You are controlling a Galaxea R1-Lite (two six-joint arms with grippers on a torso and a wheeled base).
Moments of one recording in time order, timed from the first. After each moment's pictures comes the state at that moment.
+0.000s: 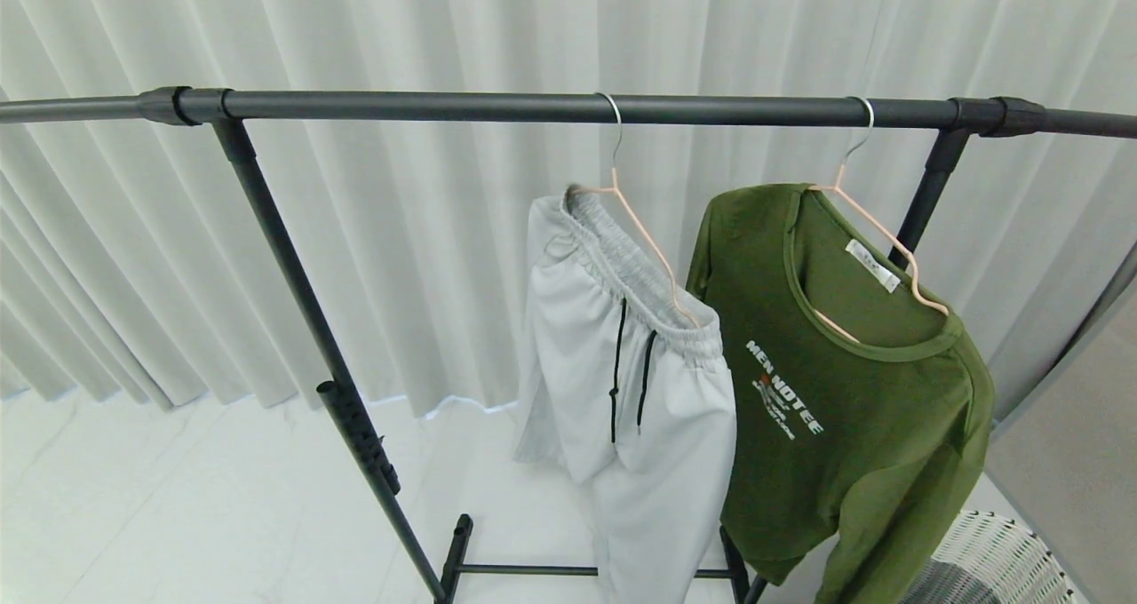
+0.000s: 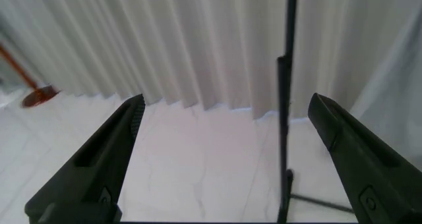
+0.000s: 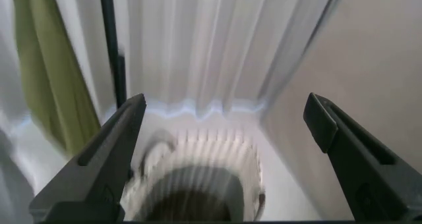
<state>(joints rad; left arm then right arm) 0.01 0.00 -0.01 -0.06 0.27 0.23 0.00 0.00 -0.01 -0.11 -0.20 -0.12</state>
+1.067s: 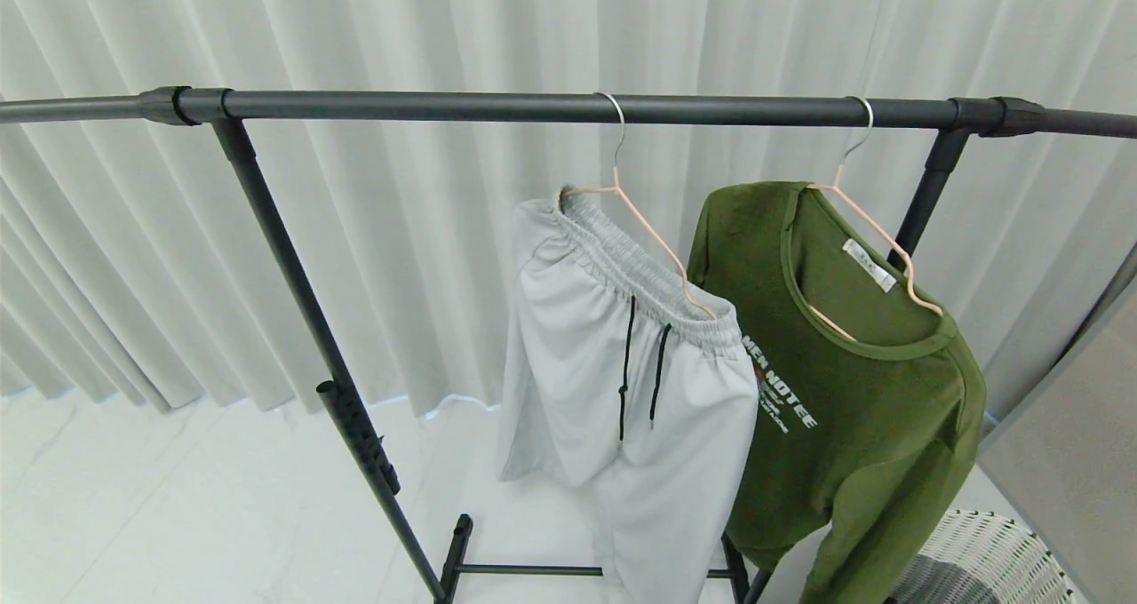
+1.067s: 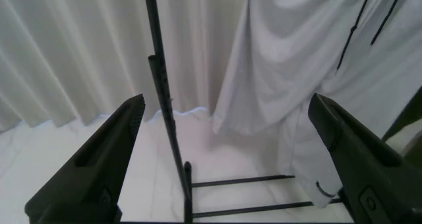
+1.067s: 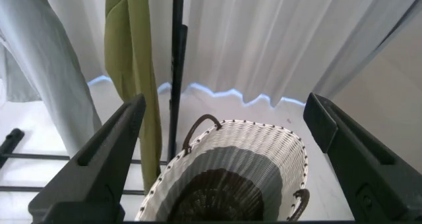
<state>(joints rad) 0.01 0.00 -0.01 0.00 -0.15 0.11 0.00 0.00 -0.01 0.02 0.02 -0.09</state>
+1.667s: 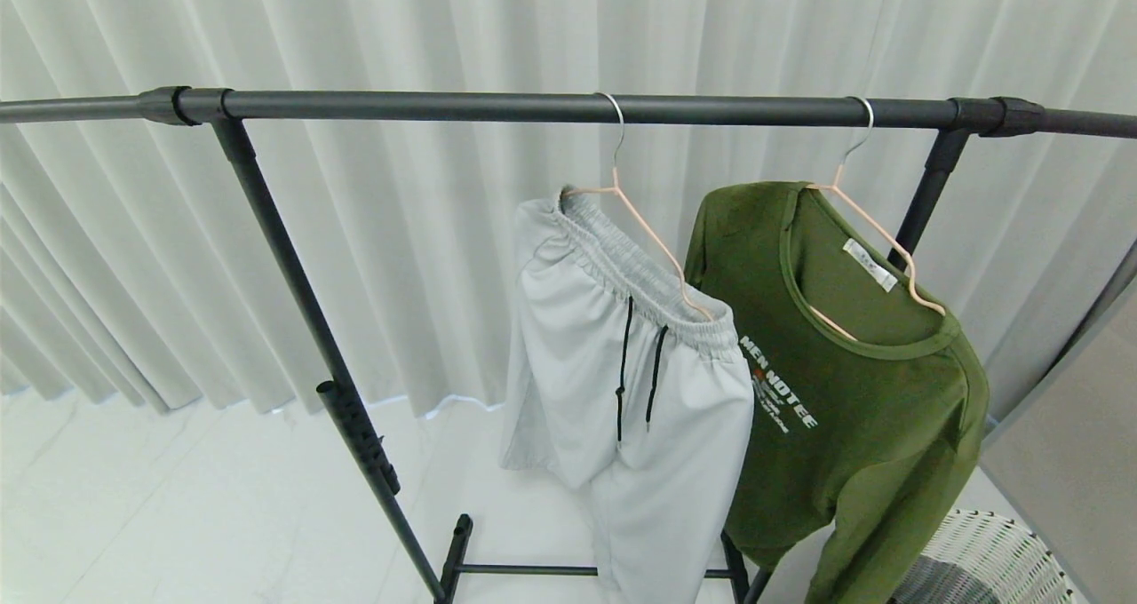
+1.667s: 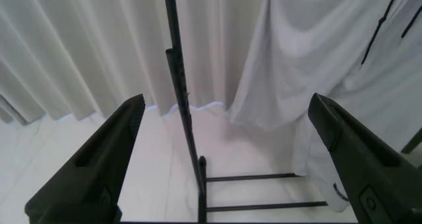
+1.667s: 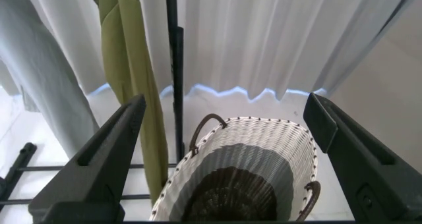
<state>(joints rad) 0.01 0.00 0.00 0.01 -0.10 0.09 0.00 0.00 -0.01 0.02 0.00 0.00</state>
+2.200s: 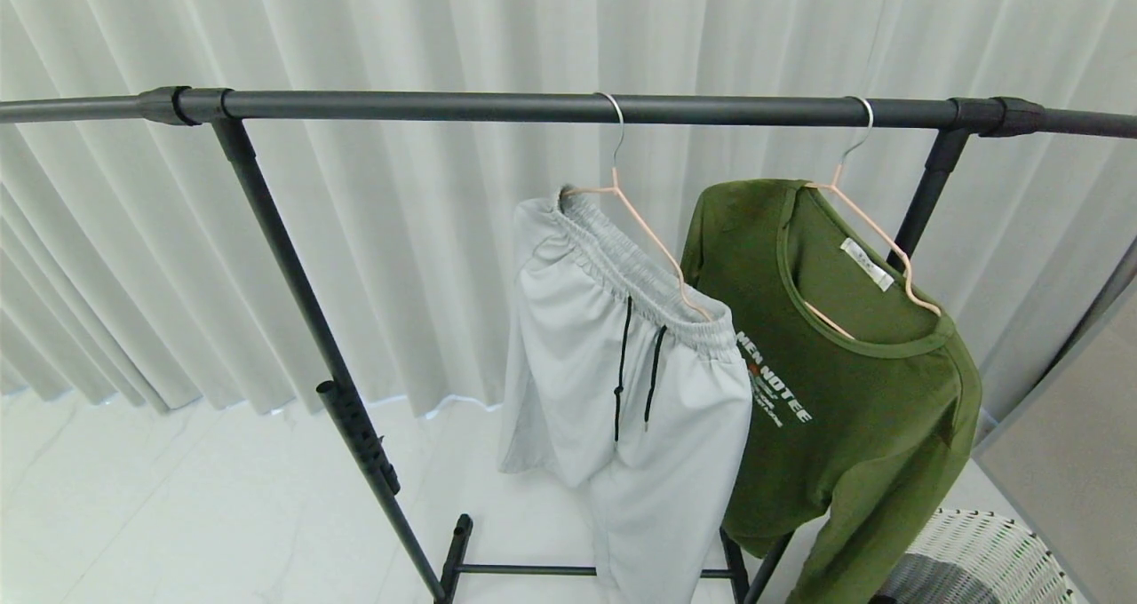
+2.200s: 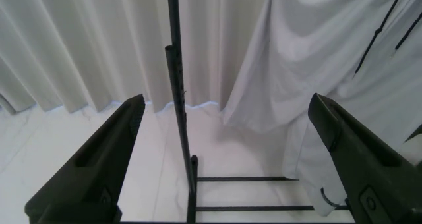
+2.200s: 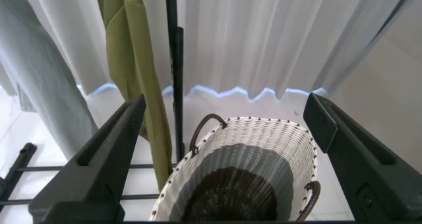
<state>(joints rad) 0.01 0.00 0.00 0.01 -0.09 0.04 0.00 0.00 -0.01 0.02 0.00 0.00</state>
